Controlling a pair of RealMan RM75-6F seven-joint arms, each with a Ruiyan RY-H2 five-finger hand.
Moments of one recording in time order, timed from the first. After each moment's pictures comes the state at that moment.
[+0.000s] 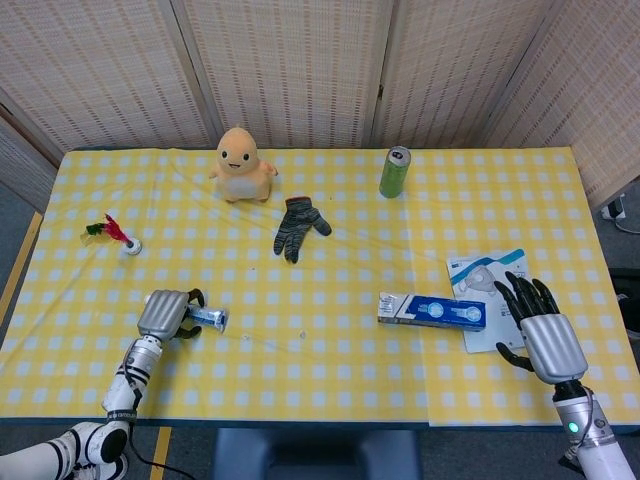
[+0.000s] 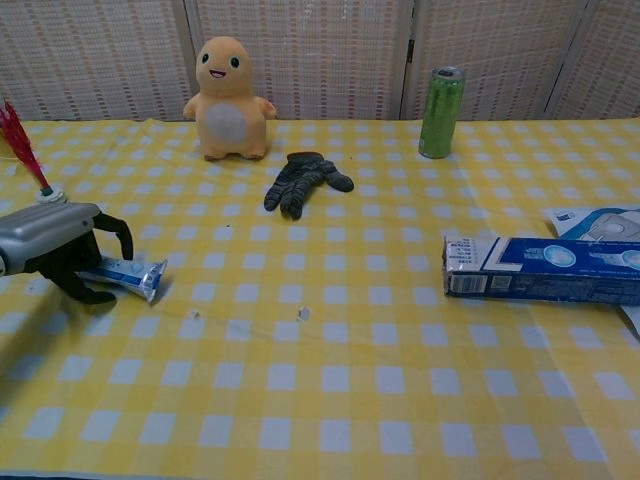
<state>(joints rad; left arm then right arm) -0.53 -1.61 -0.14 -1.22 1.23 0.98 0.20 0.17 -1.18 0.03 -1.60 -1.54 1.38 -0.09</state>
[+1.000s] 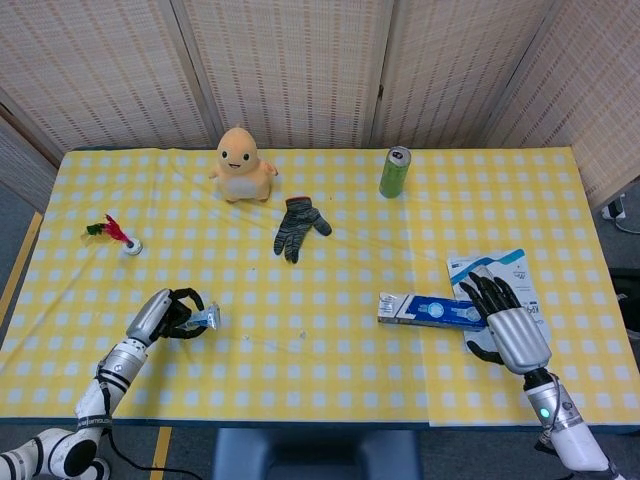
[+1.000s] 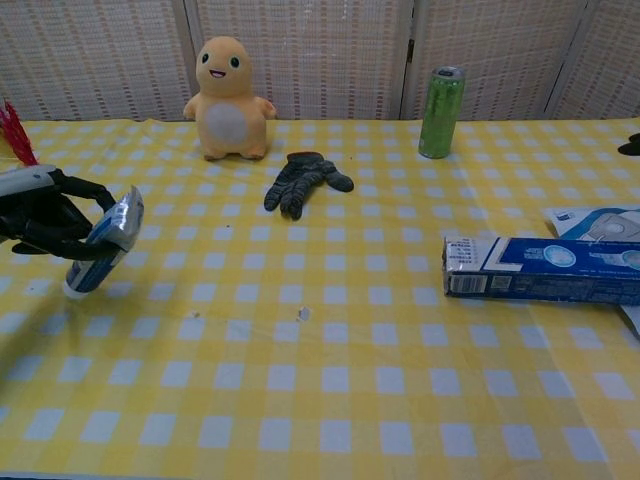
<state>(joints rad) -0.48 -1.38 -0.17 -1.50 1.33 0.91 -0.56 0.26 -1.29 0.04 -1.50 -1.57 1.28 -0.02</state>
